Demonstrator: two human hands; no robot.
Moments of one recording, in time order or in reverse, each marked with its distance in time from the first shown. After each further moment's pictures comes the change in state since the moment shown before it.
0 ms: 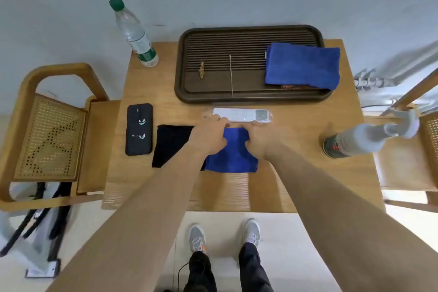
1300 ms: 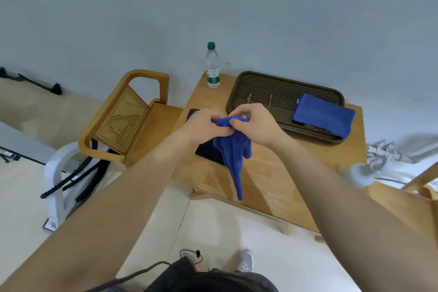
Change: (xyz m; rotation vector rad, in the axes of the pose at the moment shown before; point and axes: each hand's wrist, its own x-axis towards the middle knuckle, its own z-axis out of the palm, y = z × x) left_hand -0.217 0.003 -0.158 -0.743 0.266 -0.111; right_hand -0.150 -0.152 -0.129 0.516 0.180 -0.504
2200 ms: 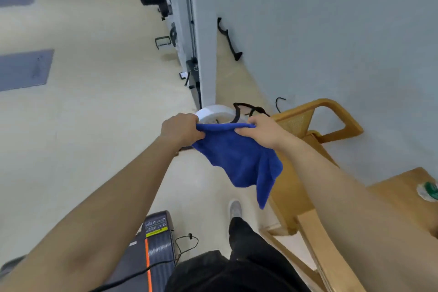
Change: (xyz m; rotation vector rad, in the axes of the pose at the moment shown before) left_hand -0.362 -0.333 -0.289 0.319 0.668 -0.981; right_hand 0.150 -0.300 0.447 -0.291 -0.861 -0.313
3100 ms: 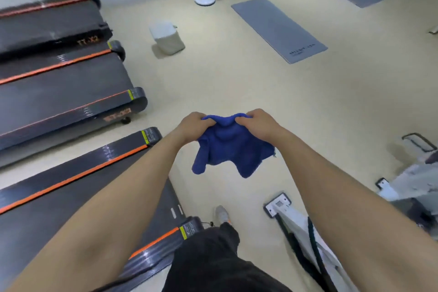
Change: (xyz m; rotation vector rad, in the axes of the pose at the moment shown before) left_hand -0.074 -0.394 -0.065 -1.126 0.641 -1.082; right_hand 0.294 -0.423 0.344 -0.487 -0.940 -0.644
